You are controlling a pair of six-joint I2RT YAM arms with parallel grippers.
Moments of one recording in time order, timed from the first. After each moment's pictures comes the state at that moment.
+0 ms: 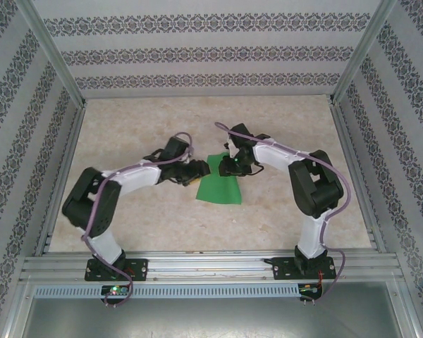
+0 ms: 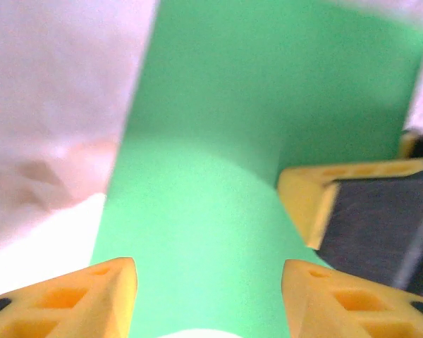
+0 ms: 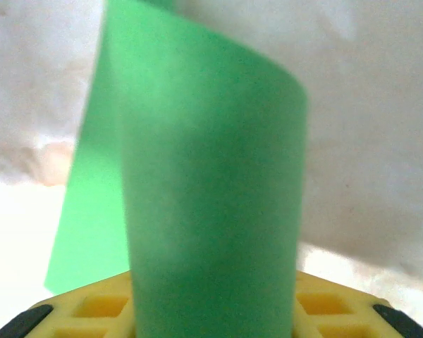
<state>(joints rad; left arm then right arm) -0.47 1.68 0.98 -0.18 0.42 -0.86 0.46 1.90 1.28 -0.63 -0.34 0.38</state>
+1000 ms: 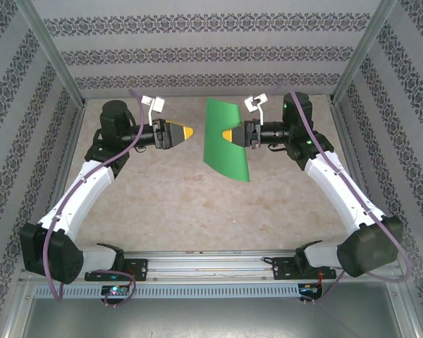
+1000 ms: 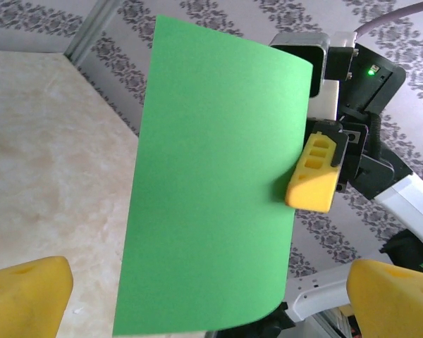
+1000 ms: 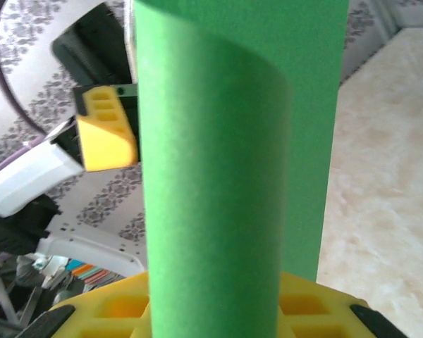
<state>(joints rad) -0.23 1.29 1.14 -0.02 1.04 -0.60 0.33 1.33 1.26 -0.23 -1.13 0.45</state>
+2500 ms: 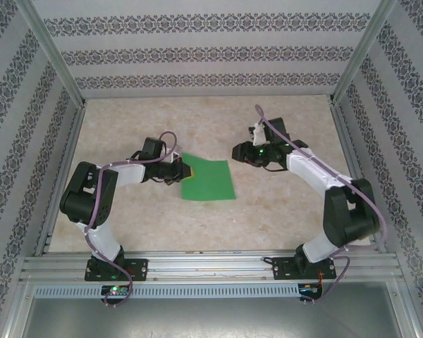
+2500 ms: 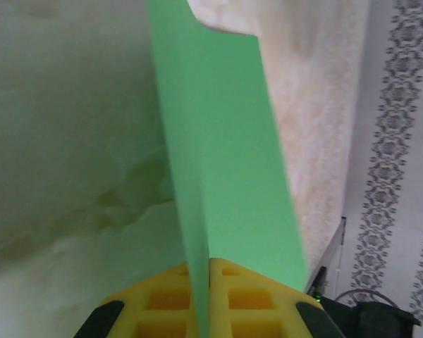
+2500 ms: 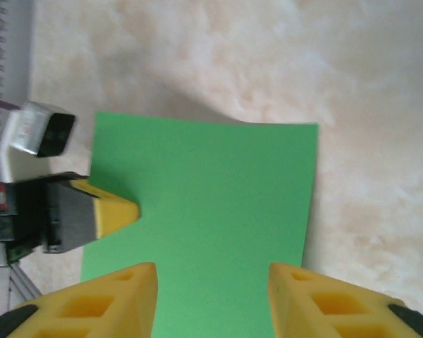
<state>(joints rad) -0.27 1.78 0.88 -0.02 0.79 -0.66 0.31 1.58 1.06 -0.40 -0.55 0.52</state>
